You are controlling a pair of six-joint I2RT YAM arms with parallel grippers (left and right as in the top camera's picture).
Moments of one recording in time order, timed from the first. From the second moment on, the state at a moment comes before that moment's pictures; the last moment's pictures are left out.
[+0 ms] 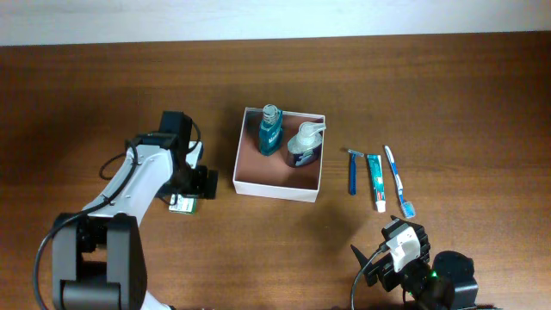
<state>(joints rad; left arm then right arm) -0.10 1.75 1.11 -0.88 0.01 -0.02 0.10 0.01 0.28 -0.80 -0.37 -0.28</state>
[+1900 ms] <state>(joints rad) -0.37 1.96 1.63 -1.08 0.18 -0.08 0.10 0.01 0.28 -0.80 -0.37 -0.28</state>
